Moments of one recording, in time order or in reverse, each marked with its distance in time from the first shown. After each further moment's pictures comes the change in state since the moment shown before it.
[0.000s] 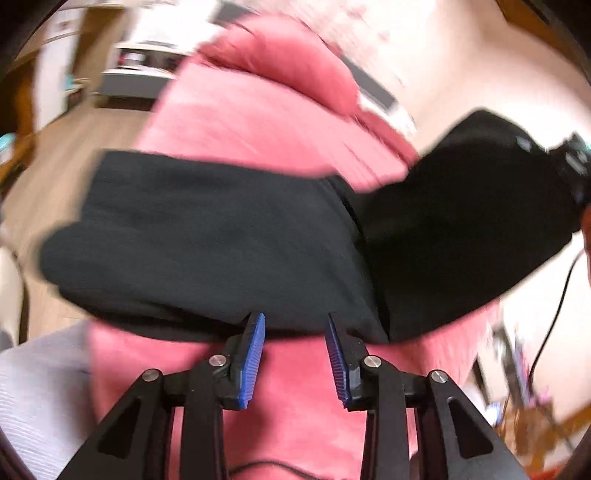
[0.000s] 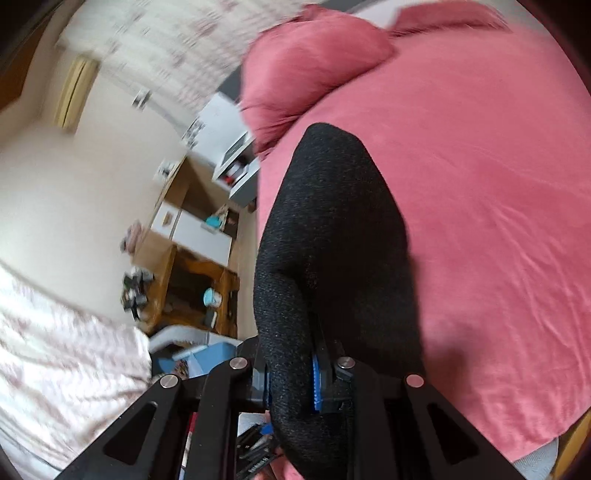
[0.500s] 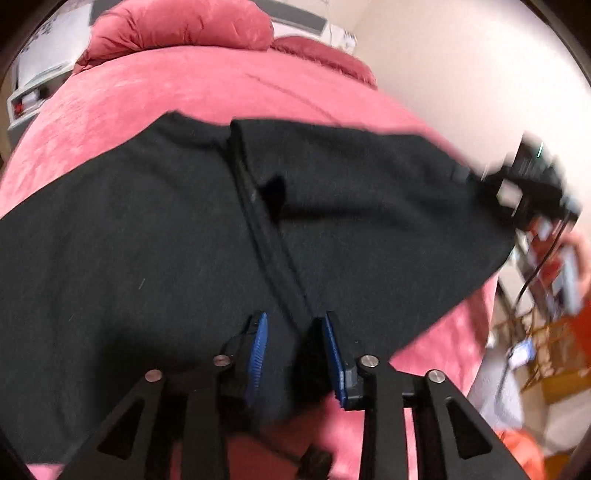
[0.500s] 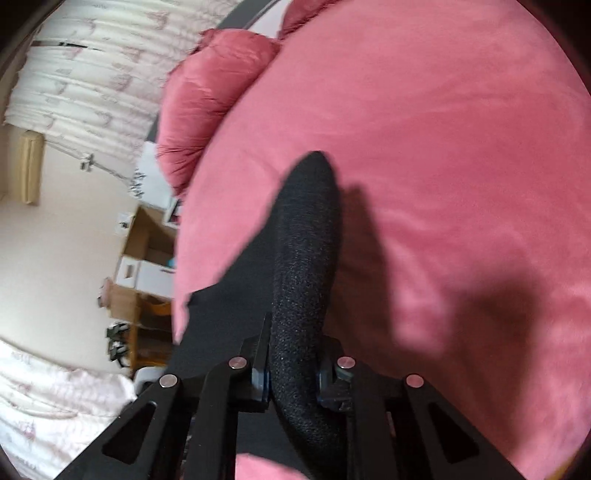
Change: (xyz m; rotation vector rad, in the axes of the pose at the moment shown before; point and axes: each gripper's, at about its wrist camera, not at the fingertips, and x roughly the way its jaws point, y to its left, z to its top) left arm 0.138 -0.121 0.006 0.384 0.298 -0.009; right arm -0.034 -0.299 -0.013 0.267 -0.064 -0.007
